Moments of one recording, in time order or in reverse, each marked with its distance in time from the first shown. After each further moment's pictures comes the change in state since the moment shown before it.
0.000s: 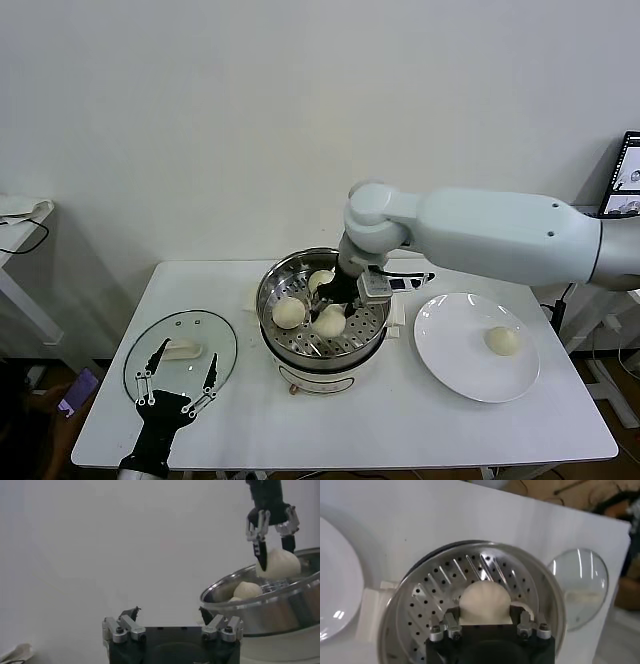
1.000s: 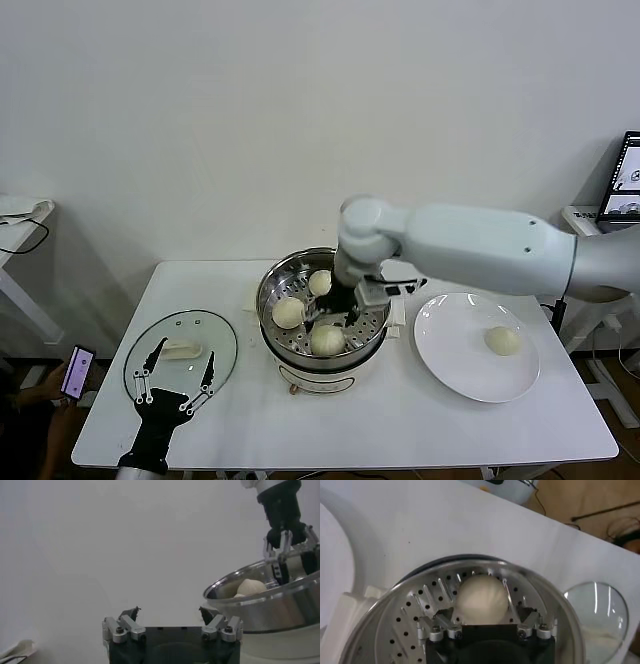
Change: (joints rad) left arm -0.018 0.000 -0.008 0.022 -0.011 -0.007 -0.001; right arm -0.034 -0.039 0.078 -0.060 0.027 0.031 -0.025
